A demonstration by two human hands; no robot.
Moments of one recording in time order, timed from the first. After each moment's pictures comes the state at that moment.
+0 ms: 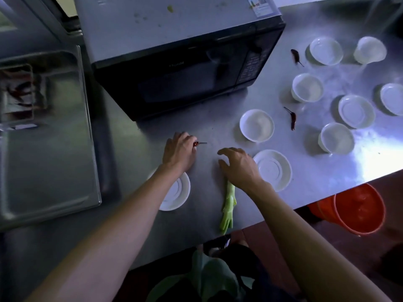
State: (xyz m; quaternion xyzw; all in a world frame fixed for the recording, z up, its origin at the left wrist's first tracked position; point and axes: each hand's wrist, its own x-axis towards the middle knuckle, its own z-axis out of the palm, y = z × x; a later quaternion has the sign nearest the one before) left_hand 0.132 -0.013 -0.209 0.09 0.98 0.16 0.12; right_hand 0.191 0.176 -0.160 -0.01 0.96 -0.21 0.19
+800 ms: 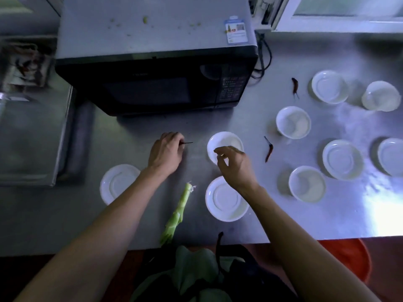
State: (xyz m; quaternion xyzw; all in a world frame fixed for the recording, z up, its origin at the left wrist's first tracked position) left_hand 0.117 0.088 -0.185 -0.04 0.98 0.21 0.02; right_hand 0.121 0.312 -0.169 -0.09 0.92 -0.37 0.12
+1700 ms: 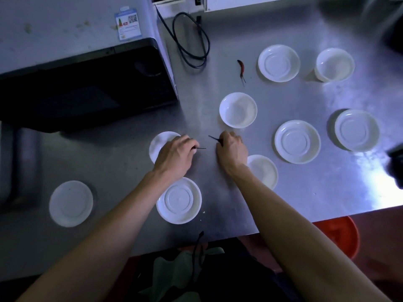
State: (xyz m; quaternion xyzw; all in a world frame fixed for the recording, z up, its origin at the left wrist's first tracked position) left_hand 0.083 0.277 -0.169 0.11 0.96 0.24 0.09; right_hand 0.053 0.456 -0.230 0.06 0.95 -0.24 0.17
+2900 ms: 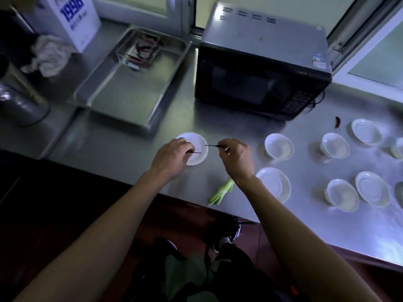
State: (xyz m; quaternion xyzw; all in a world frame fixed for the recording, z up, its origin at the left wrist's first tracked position) left_hand 0.352 -0.031 -0.118 -0.09 0.96 0.26 -0.05; right_hand 0.257 0.157 -0.116 -0.24 0.91 -0.35 0.01
